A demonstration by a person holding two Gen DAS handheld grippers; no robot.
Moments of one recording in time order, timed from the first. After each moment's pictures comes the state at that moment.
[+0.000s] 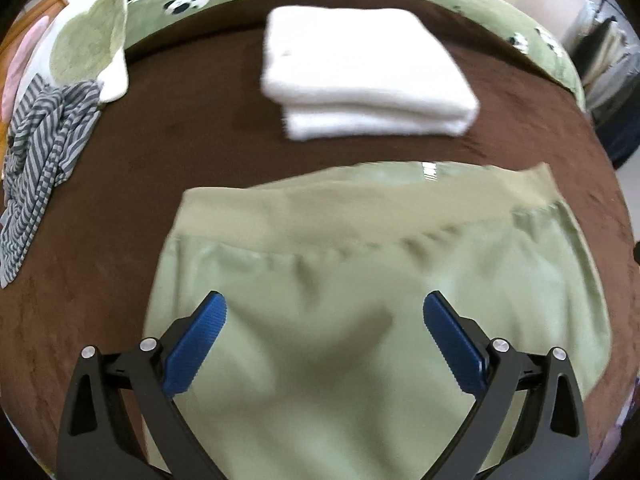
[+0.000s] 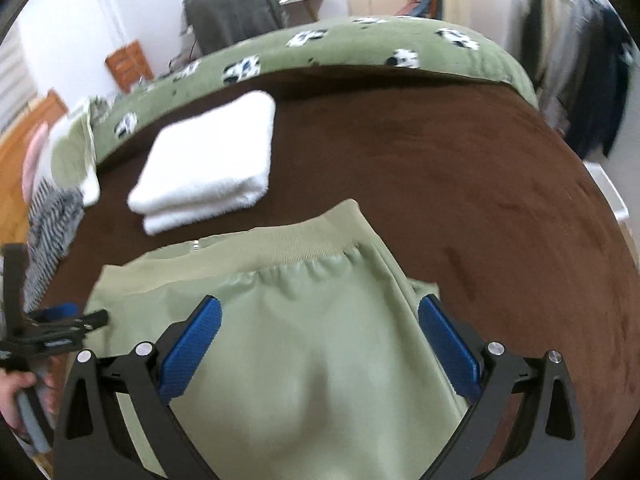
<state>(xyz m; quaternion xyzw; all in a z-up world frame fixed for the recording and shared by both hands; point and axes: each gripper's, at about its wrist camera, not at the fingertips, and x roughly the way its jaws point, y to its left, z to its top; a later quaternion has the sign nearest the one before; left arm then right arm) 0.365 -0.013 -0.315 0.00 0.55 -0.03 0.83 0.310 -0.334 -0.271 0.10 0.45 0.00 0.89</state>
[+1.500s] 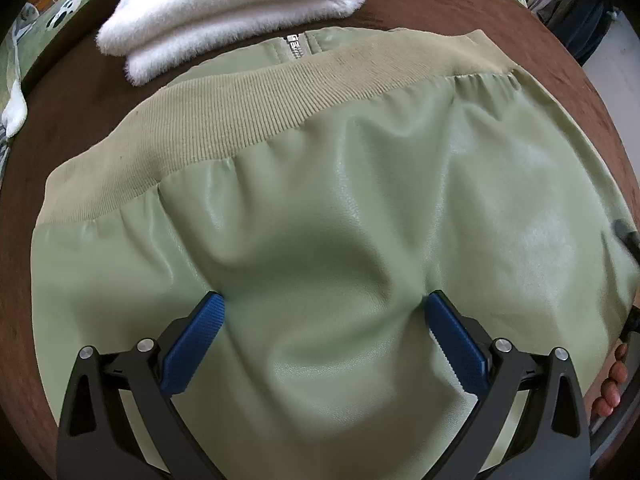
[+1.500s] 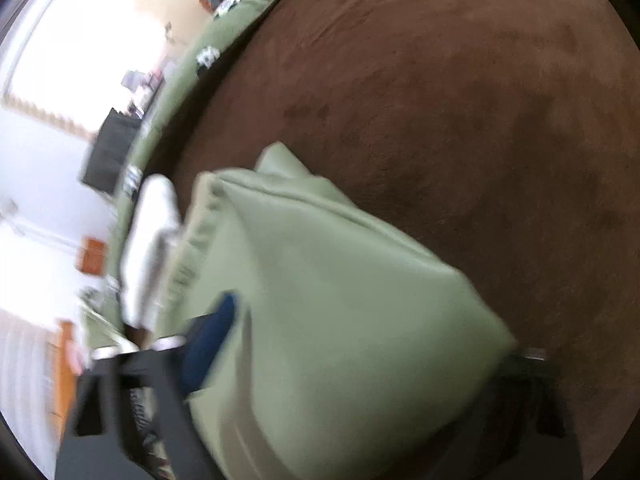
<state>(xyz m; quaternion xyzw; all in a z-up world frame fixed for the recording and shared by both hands) 0.339 -0.086 -0.393 0.08 0.61 -0.15 0.78 0.214 -0.419 -0.416 0.46 0.39 -0.12 0.79</state>
